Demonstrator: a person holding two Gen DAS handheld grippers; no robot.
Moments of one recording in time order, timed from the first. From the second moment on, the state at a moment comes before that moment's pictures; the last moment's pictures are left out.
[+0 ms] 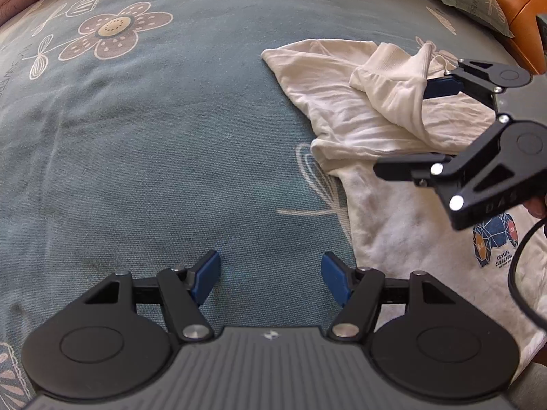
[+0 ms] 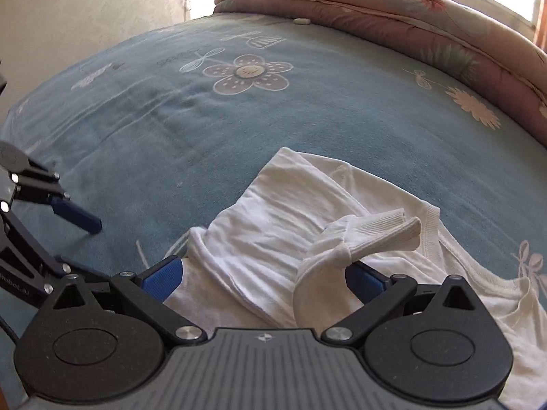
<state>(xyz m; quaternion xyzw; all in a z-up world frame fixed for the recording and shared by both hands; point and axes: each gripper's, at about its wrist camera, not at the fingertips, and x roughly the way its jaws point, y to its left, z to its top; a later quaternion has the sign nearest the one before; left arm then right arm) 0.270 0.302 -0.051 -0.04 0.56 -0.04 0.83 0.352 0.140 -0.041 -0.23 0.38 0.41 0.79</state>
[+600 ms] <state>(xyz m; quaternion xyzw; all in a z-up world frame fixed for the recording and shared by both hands) 0.304 0.272 -0.012 -0.02 0.50 -0.07 0.86 0.342 0.032 -0.030 -0.20 0.41 0.30 0.84</state>
